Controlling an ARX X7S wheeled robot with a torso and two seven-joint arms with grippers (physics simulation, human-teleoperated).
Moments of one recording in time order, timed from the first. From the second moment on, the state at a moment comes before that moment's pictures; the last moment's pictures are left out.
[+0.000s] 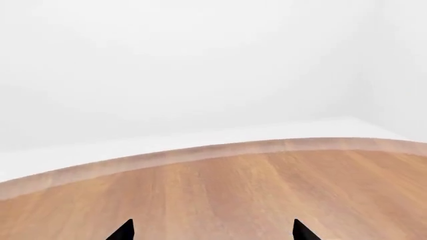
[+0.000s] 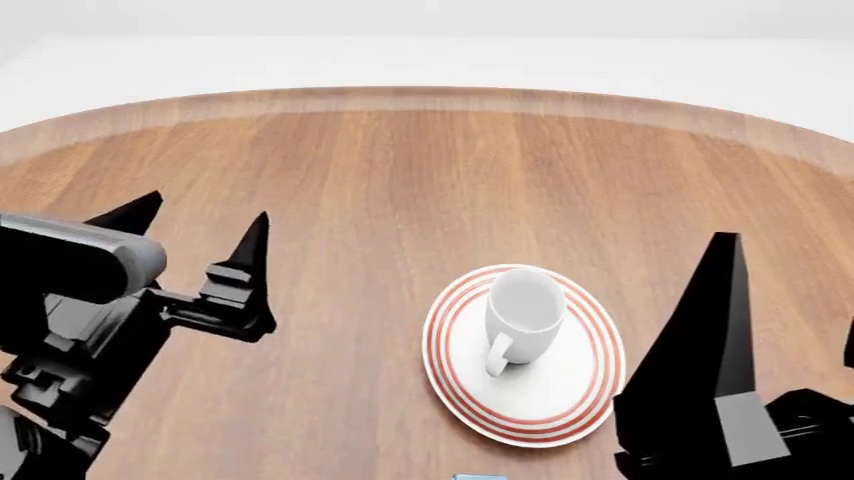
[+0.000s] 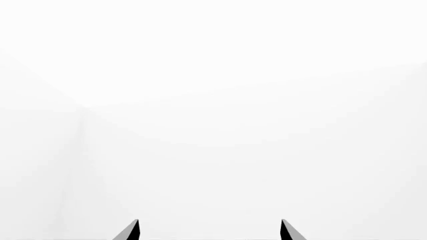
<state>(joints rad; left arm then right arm) -0.71 -1.22 0.79 0.69 -1.20 -0.05 -0.67 -0.09 0.47 -0.12 -0.85 0.28 -0.30 0.29</state>
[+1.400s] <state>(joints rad) -0.62 -1.25 0.76 0.71 -1.08 0.02 -0.78 0.94 0.73 -1.24 -1.04 1.00 0.25 1.57</state>
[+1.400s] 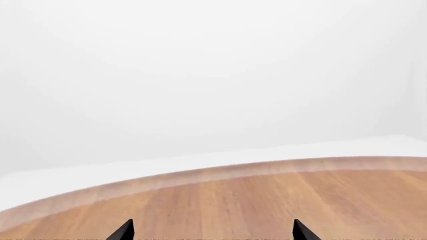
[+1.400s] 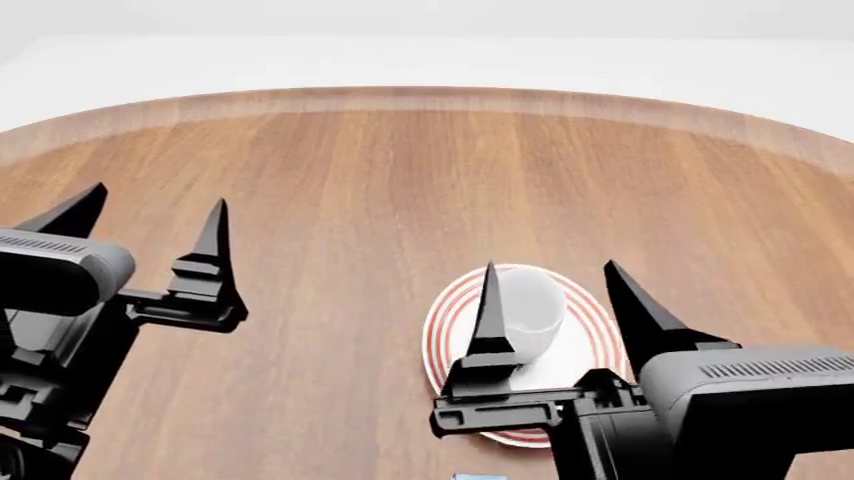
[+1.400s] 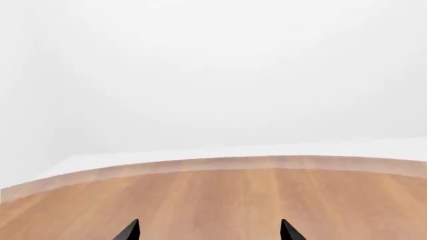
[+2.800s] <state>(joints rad) -0.58 -1.20 0.77 0.65 -1.10 0.05 -0.74 0.17 0.20 -0.40 -1.03 1.59 1.17 1.57</state>
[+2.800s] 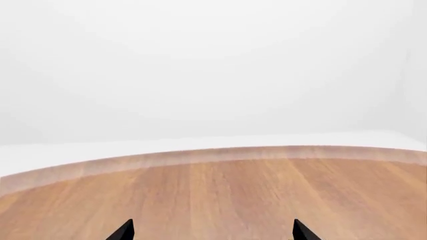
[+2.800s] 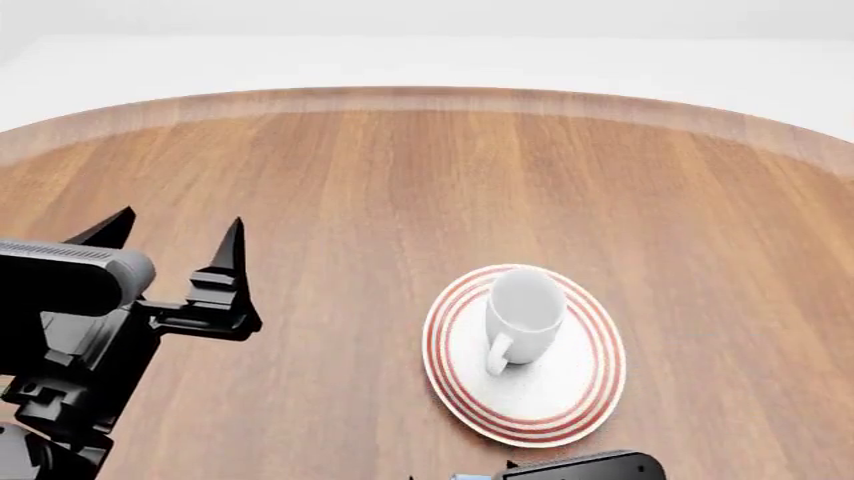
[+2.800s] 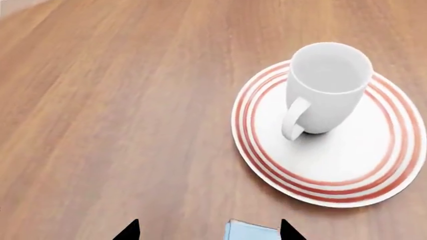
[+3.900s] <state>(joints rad) -0.55 -1.18 0.77 0.61 -1.12 0.08 -0.73 0.06 0.19 -0.27 -0.92 1.59 1.18 1.57</state>
